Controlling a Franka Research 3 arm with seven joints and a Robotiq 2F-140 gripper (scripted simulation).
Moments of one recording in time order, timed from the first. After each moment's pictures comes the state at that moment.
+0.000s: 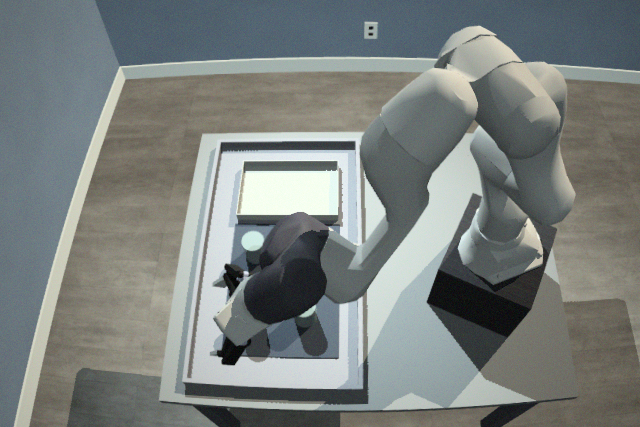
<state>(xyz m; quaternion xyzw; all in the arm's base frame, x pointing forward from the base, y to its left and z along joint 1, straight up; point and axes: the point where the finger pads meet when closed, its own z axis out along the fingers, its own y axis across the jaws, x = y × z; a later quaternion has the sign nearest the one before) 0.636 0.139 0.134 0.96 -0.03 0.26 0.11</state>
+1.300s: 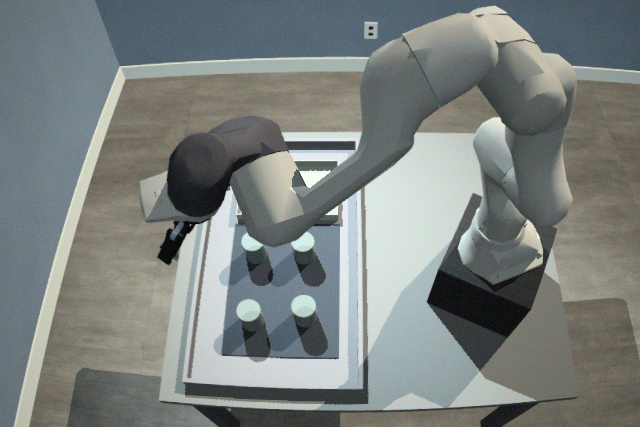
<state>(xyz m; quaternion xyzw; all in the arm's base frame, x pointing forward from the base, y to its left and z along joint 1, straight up) 0.651 0.000 0.289 0.93 -0.30 0.17 0.13</state>
